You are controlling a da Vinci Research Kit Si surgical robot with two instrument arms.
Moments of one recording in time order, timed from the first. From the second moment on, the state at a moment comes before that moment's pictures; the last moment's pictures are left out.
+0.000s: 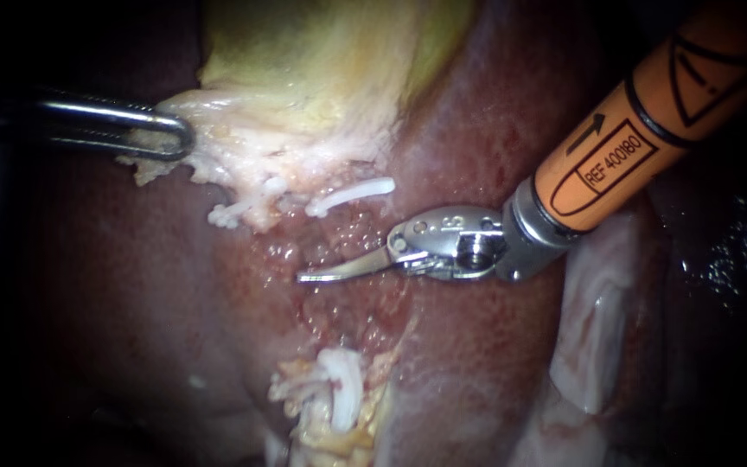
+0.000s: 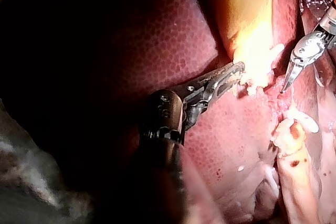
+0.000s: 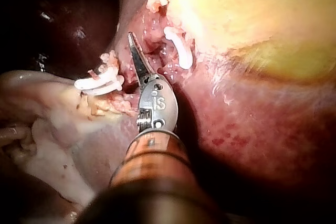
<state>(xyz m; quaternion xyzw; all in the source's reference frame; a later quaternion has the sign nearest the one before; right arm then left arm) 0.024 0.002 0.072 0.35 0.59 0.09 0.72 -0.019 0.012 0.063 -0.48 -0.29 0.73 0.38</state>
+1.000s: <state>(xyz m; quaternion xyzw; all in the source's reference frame) 0.016 0.000 0.069 0.14 0.54 0.14 0.82 -0.019 0.012 0.063 -0.48 -0.29 0.73 0.38</state>
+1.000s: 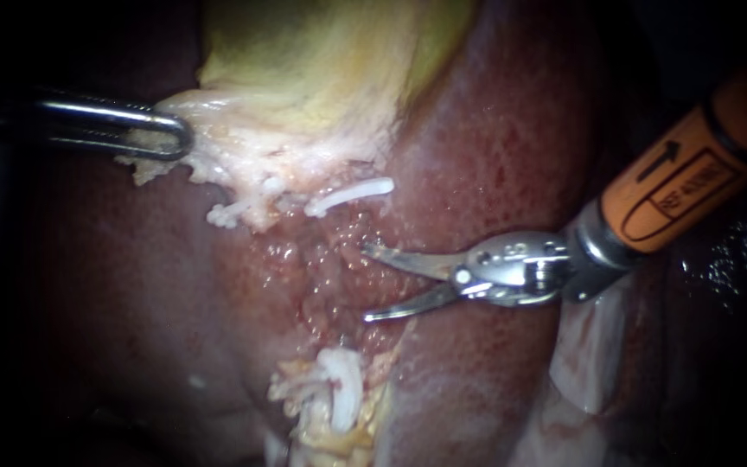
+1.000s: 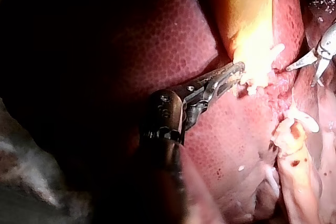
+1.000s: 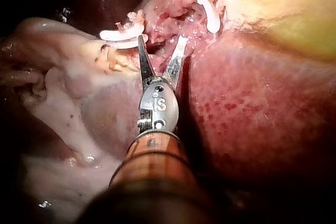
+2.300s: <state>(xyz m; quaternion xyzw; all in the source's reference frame) 0.010 0.001 0.067 0.09 0.48 0.09 0.87 -0.024 0.008 0.069 -0.48 -0.30 0.74 0.37</state>
